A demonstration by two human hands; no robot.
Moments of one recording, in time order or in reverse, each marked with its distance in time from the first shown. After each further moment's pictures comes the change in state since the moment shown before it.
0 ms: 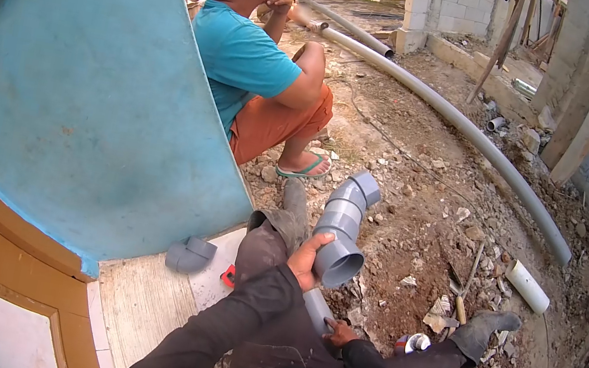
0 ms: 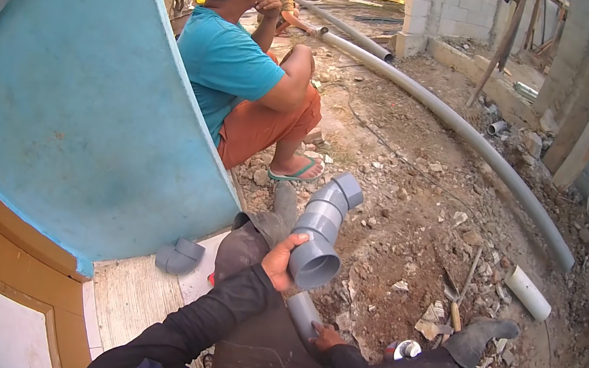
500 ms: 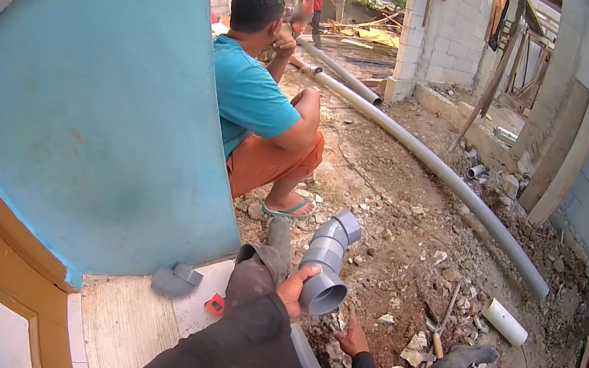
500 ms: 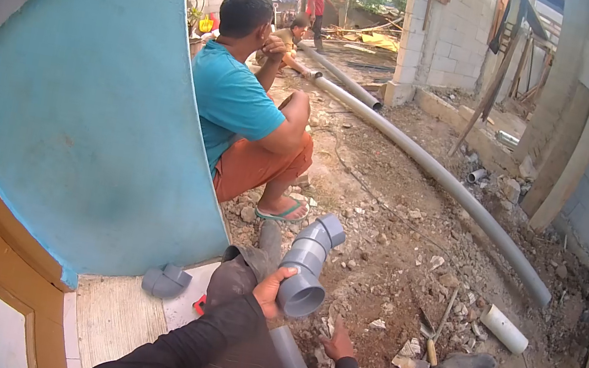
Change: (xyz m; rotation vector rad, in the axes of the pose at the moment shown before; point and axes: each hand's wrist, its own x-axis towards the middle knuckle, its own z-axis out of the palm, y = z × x) left_hand 0.000 0.007 0.005 0.046 0.042 0.039; right_hand -0.001 -0.018 -0.122 0.131 0.525 -0.085
